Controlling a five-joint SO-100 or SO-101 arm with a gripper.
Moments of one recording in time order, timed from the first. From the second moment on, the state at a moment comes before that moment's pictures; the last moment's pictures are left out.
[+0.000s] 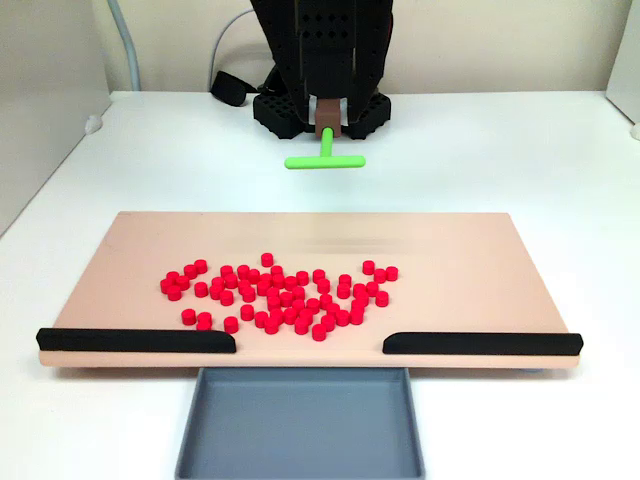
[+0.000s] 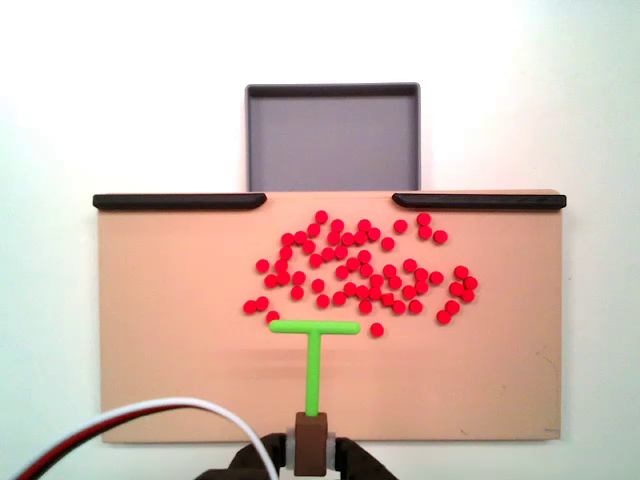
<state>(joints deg) 0.2 99.8 94.8 89.6 -85.3</state>
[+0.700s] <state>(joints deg) 0.2 99.8 94.8 89.6 -84.1</state>
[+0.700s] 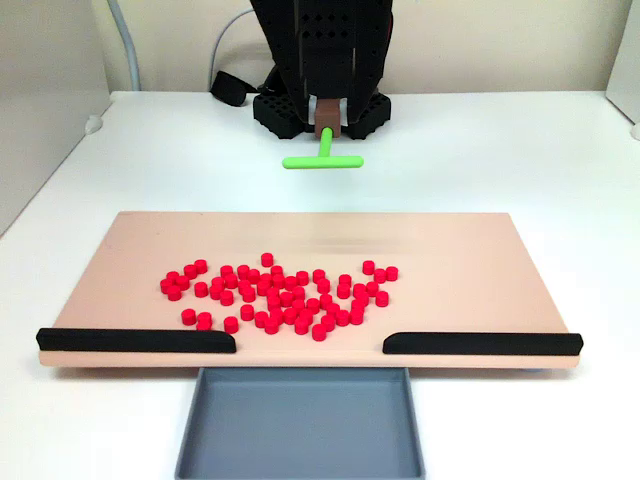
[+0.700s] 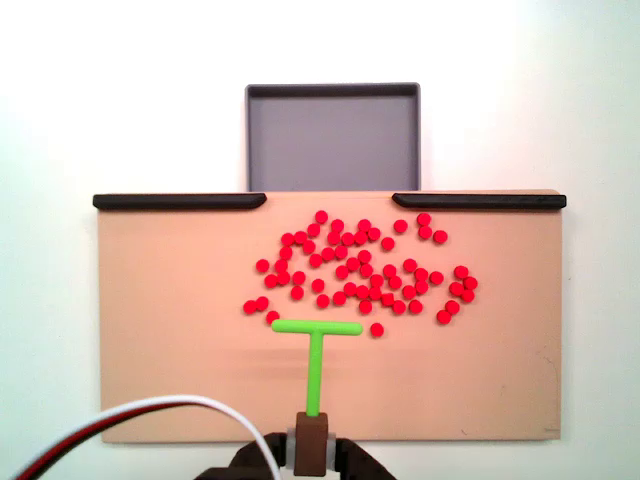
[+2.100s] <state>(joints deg) -9.4 103.0 94.8 89.6 -35.6</state>
